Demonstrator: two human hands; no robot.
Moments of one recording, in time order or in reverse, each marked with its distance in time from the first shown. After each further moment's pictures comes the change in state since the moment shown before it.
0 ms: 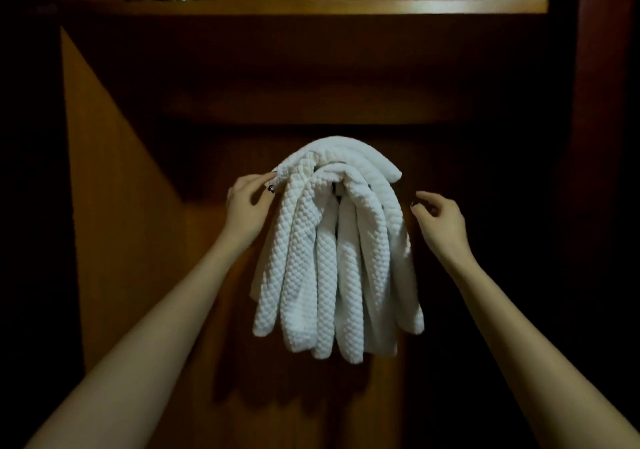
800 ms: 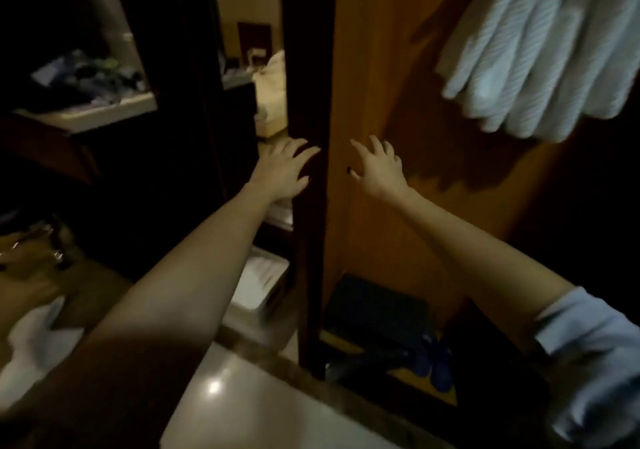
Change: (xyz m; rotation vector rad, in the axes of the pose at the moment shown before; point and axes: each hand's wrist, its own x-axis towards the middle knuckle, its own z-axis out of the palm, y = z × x) left_hand -0.358 -0.064 -0.288 1.024 -0.719 -0.163; right_hand -0.413 -0.146 0.152 -0.379 -0.940 -0.284
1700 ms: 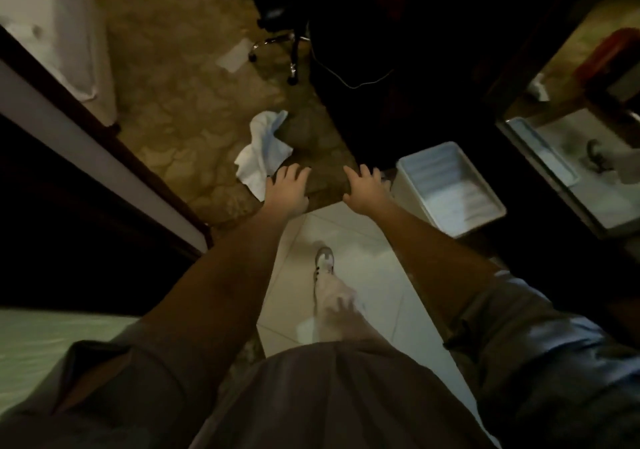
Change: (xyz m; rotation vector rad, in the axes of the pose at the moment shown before) left_hand -0.488 -0.392 0.174 -0.179 -0.456 -0.979; right_hand -0.071 -0.530 0.413 -0.097 -0.824 -0.535
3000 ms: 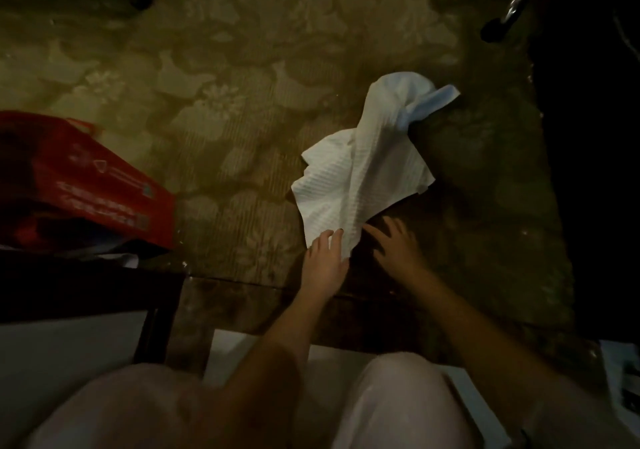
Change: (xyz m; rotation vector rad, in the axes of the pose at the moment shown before) left_hand 0.494 -0.398 0.571 -0.448 0.068 -0.552; right_hand 0.801 -0.103 0.498 -0.182 -0.163 -0.513
